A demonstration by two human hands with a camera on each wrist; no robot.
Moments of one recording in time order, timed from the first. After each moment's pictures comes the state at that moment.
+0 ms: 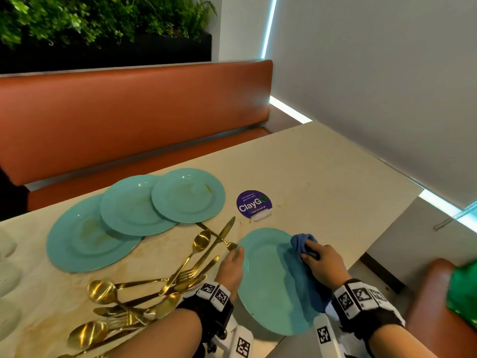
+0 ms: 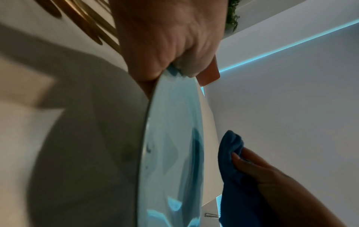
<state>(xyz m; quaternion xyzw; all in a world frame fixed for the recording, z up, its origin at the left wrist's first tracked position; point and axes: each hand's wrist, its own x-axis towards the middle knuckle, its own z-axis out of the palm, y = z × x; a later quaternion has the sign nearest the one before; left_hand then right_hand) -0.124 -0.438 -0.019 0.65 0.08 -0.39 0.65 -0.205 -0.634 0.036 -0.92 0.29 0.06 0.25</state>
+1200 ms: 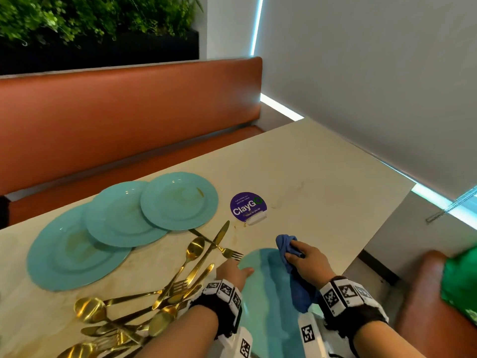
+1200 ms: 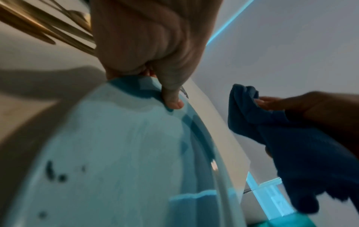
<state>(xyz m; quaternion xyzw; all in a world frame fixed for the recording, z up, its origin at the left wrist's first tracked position) -0.103 -0.462 -0.044 0.86 -0.02 -0.36 0.37 -0.185 -0.606 0.055 -0.87 0.33 0.08 0.35</state>
